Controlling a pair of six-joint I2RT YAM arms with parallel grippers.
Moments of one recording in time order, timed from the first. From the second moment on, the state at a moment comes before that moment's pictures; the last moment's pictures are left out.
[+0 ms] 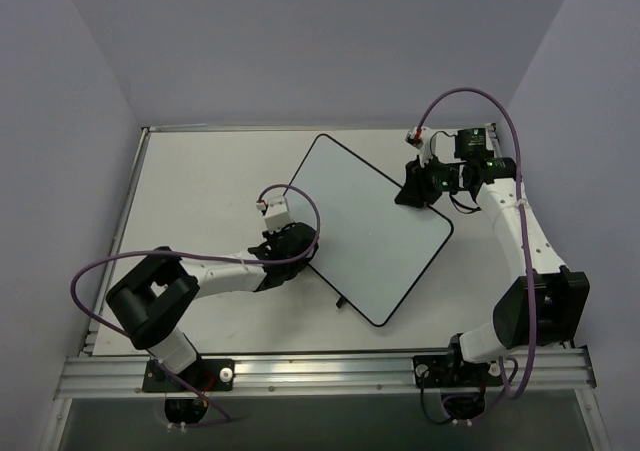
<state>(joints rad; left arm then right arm) -0.89 1.63 0.80 0.07 -0.75 -0.91 0.07 1.47 1.33 -0.79 -0.73 -0.44</state>
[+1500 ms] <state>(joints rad) -0.74 1.10 0.69 -0.68 -0.79 -1.12 -0.05 1.25 1.32 -0.57 -0.20 -0.08</state>
